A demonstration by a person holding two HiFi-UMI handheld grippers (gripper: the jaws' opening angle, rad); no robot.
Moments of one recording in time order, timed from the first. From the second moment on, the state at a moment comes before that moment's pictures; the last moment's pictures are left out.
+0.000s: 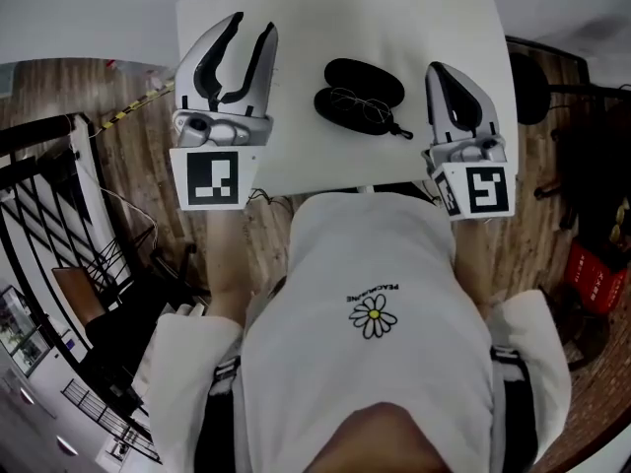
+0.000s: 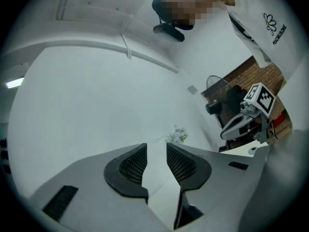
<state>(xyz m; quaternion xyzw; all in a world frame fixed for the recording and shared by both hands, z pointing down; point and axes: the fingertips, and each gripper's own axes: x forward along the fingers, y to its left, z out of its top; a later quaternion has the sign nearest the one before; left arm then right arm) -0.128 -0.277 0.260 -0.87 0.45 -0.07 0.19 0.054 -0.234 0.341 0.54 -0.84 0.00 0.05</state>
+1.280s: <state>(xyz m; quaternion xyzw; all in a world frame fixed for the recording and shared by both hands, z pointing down) -0.015 -0.207 0.495 -0.88 -0.11 -0.39 0.23 0.092 -0.213 0.370 0.58 -0.81 0.01 0.09</state>
